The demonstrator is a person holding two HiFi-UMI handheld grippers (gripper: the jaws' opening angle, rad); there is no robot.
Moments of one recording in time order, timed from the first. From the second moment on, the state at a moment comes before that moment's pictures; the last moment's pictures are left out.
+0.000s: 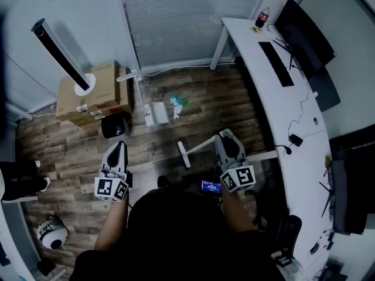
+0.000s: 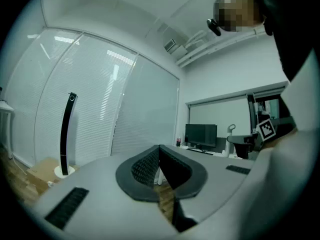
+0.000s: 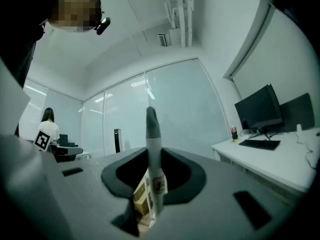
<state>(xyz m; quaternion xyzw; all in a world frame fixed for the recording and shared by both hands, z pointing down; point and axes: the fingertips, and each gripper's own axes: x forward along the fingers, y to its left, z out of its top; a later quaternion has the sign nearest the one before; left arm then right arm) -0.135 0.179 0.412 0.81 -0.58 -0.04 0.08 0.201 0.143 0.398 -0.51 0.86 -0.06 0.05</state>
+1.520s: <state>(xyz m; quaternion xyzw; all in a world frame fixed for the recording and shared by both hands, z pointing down) -0.073 0.203 0.439 0.83 -0.55 -0.02 0.07 0.229 0.198 0.435 -0.49 0.86 -0.09 0.01</state>
